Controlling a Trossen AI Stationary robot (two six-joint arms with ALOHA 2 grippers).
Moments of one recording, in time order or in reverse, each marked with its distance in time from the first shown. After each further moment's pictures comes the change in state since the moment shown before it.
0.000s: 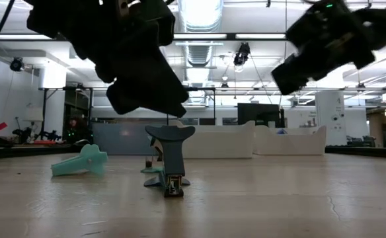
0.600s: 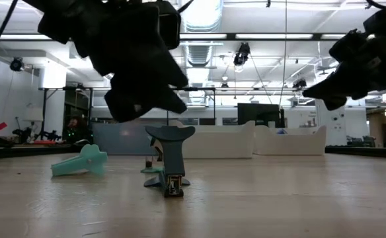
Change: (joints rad) left arm 0.014 0.027 0.013 0.054 0.218 -0.108; right arm 0.179 -0.583 -0.366 -0.047 0.542 0.195
